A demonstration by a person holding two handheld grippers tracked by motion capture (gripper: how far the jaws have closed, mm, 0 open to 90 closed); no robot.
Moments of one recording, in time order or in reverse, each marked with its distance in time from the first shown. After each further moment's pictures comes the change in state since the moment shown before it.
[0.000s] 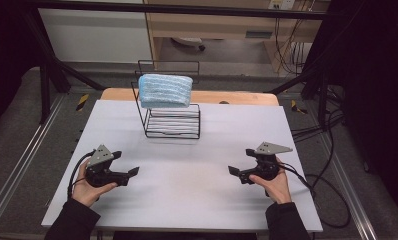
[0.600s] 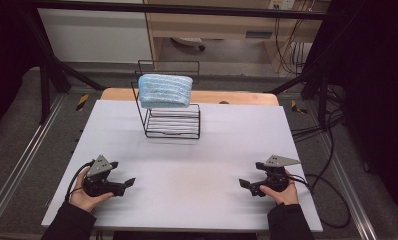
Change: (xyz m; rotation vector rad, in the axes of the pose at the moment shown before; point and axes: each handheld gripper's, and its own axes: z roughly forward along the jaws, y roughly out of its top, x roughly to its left) left arm 0.003 -0.033 0.002 0.076 -0.002 0.013; right arm -0.015 -0.045 -0.016 0.080 -0.015 0.039
